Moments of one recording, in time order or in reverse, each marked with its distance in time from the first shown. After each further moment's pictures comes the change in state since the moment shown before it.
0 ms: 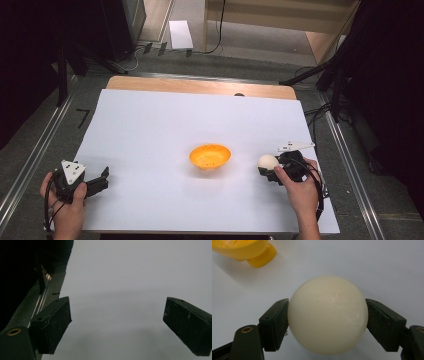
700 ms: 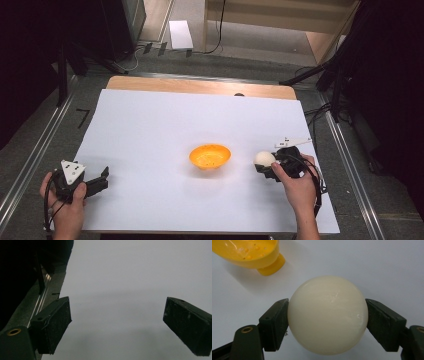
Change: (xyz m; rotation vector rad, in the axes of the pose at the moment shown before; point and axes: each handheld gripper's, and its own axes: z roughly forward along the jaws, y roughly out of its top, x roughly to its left) left arm 0.001 0.000 0.000 0.000 -0.003 -0.003; right arm 0.006 0.015 -0.001 -0.003 0.022 -0.025
